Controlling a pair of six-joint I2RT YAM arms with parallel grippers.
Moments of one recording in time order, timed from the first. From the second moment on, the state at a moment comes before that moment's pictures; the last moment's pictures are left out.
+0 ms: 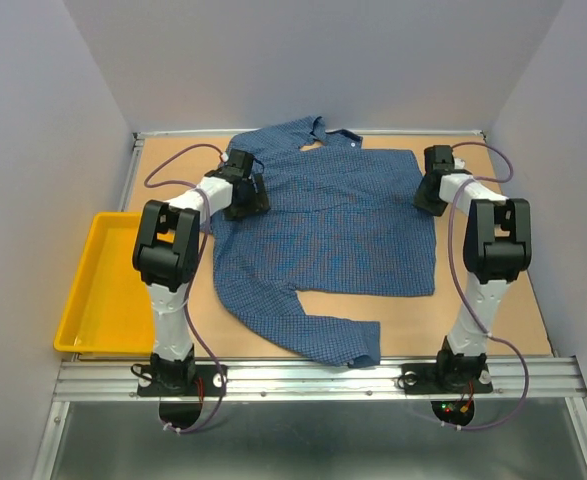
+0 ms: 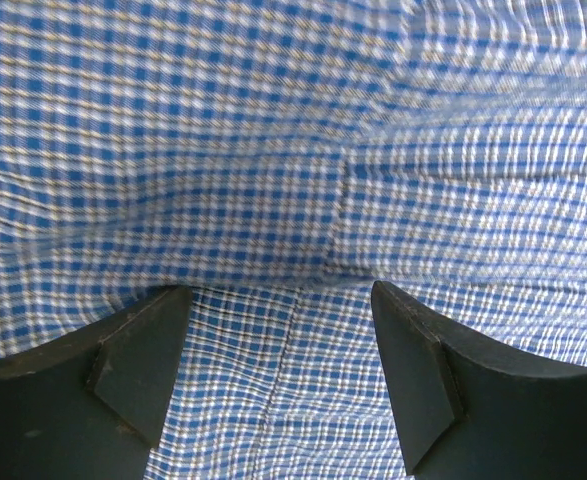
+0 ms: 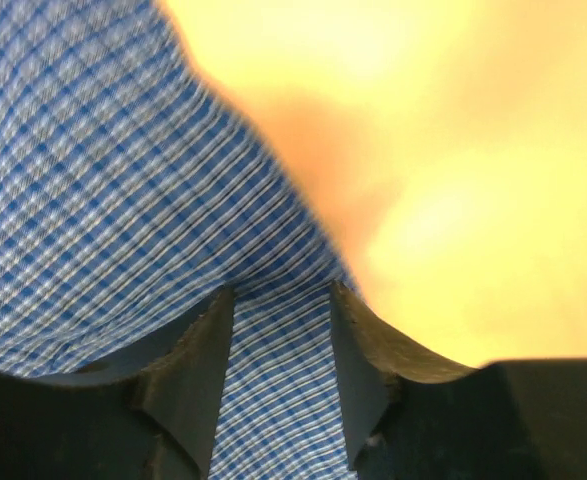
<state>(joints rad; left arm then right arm) -0.30 2.03 1.45 -0.45 -0.05 -0.53 0.01 2.02 1.43 -0.45 0.31 0.48</state>
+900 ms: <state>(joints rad) -0.23 1.30 0.65 -0.55 -0.09 -0.77 -0.12 1.16 0.75 -0.64 0.11 0.70</state>
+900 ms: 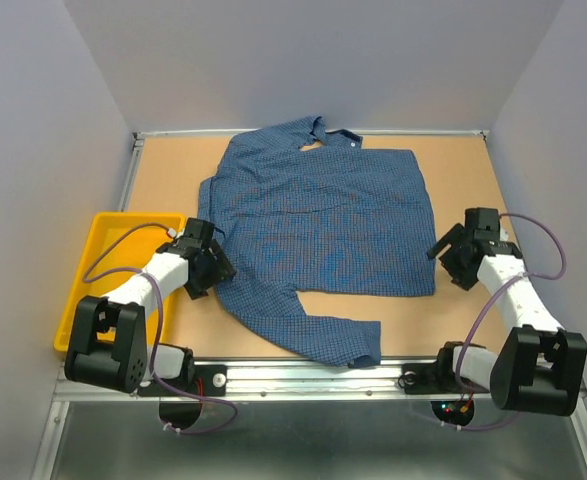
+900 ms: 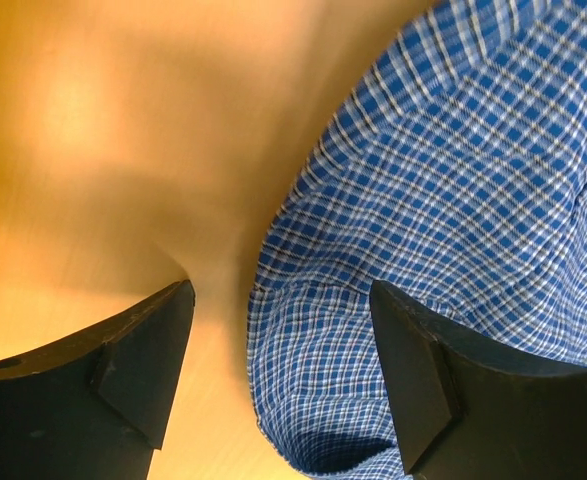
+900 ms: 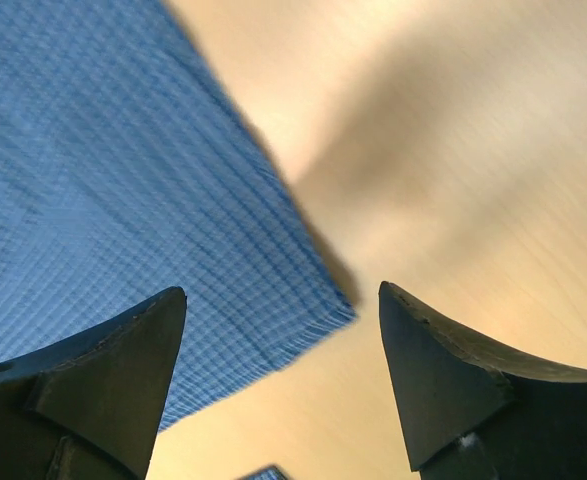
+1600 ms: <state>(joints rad) -0.19 1.33 0.63 -0.41 0.03 -0.76 -0.16 1.15 0.54 -0.56 -0.09 0.82</state>
